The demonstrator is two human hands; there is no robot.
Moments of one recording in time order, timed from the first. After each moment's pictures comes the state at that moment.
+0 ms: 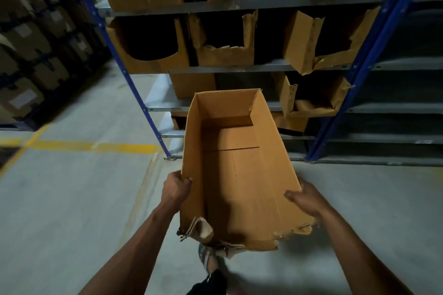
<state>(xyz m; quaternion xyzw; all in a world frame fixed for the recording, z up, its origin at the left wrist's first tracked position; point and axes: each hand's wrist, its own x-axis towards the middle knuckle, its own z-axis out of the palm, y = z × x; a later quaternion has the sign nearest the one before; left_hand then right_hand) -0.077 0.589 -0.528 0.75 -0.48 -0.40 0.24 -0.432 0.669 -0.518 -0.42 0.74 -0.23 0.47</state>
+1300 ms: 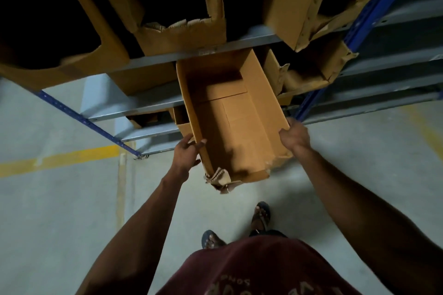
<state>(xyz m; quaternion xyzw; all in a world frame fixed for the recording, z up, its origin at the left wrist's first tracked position) -0.164 0.284 -0.591 0.60 -0.41 -0.64 0.25 -0.472 0.358 -0.556 -0.30 0.87 -0.23 0.31</state>
